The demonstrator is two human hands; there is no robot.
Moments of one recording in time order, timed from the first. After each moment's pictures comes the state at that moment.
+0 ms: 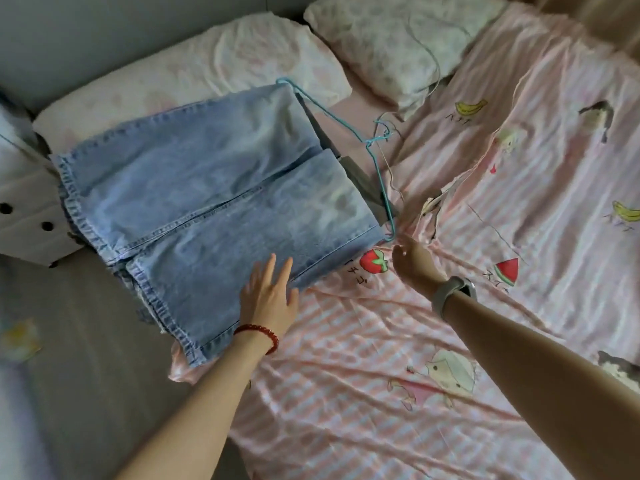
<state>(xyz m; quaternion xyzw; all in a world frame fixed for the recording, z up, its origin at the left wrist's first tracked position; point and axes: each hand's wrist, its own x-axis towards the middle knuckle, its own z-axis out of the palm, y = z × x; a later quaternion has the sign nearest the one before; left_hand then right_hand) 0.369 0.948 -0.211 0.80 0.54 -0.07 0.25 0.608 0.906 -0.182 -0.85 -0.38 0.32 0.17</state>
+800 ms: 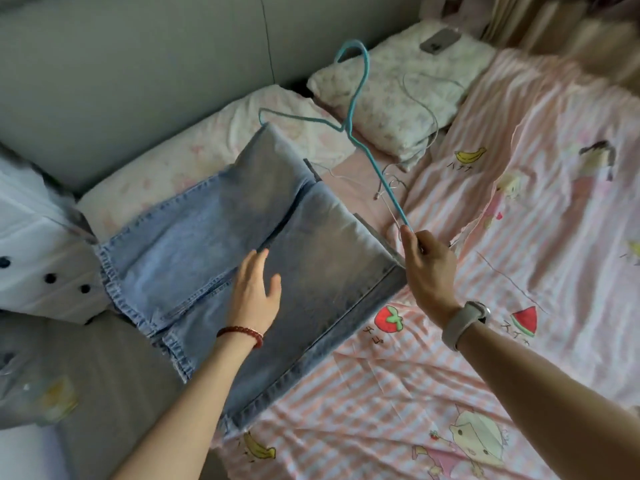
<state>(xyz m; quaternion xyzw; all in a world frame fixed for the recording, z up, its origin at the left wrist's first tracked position) 0.379 1.053 -0.136 0.74 0.57 0.17 0.32 0.613 0.973 -0.115 -0.80 -0.37 0.13 0.45</state>
